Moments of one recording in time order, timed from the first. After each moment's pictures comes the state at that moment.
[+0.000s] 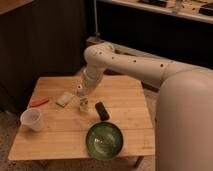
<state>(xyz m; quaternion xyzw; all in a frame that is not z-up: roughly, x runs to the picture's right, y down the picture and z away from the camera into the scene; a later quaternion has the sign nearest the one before) -0.097 0.009 0.760 -0.35 0.03 0.52 0.78</state>
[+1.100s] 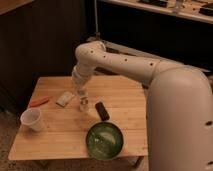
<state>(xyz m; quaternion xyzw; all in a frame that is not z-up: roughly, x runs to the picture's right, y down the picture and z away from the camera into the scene) -0.152 -0.015 0.780 -0.35 -0.03 0.50 0.80</state>
